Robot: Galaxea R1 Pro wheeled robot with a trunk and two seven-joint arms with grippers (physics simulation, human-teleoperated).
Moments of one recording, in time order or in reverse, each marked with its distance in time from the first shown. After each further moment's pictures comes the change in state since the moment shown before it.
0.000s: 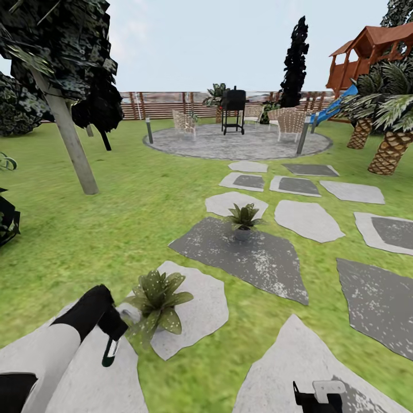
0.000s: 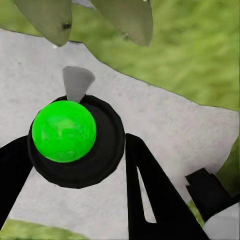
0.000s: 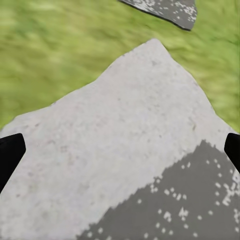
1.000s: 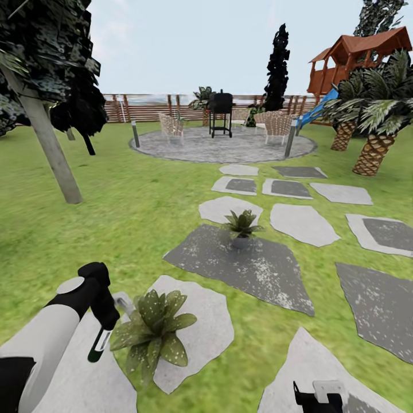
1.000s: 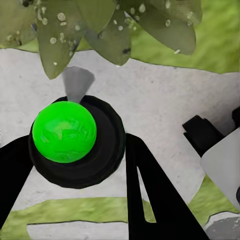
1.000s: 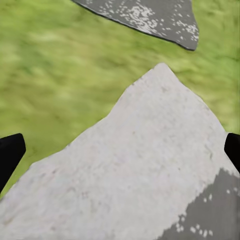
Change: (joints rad) left arm -0.083 0.016 0.009 -0.106 -0.443 -0.020 -0.505; right arm 0.000 0.000 -0.001 -0.001 0.000 0.000 -0.003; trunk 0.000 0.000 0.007
